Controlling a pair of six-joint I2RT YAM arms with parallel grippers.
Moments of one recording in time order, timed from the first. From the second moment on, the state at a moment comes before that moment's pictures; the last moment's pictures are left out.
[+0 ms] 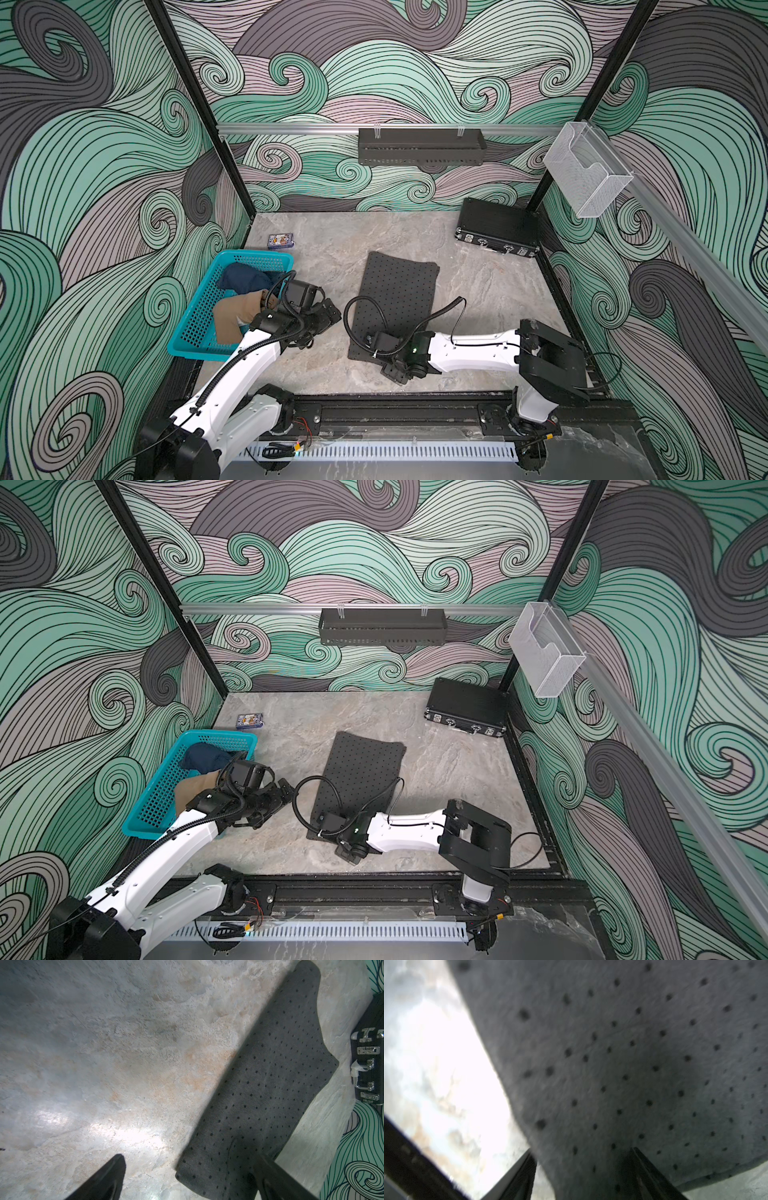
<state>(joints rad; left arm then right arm) -0.32 0.96 0.66 -0.75 0.09 -0.93 1.27 1.72 0.98 -0.56 0.22 0.11</state>
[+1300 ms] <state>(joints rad) -0.30 1.04 0.74 -0.87 0.28 -0.85 0.81 1.82 1.03 -0.30 -0.74 0.71</state>
